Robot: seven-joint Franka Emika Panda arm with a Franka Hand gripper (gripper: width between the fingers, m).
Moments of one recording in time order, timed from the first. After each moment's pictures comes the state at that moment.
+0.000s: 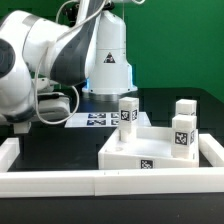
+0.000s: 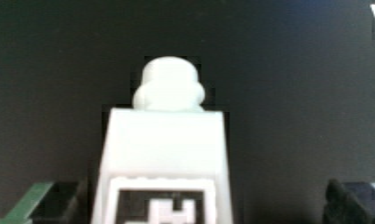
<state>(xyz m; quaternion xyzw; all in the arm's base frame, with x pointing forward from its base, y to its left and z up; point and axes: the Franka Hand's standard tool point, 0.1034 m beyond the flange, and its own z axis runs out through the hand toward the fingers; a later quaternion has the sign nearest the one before) 0.339 -0.214 0.003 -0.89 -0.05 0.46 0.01</state>
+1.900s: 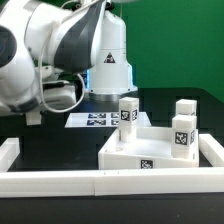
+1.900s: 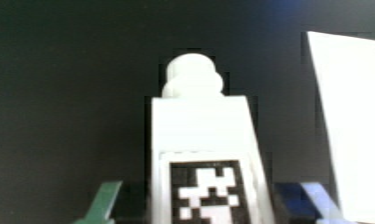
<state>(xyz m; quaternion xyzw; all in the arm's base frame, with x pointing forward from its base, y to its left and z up) 0.358 -0.189 0.039 -0.89 -0.06 0.45 0.03</state>
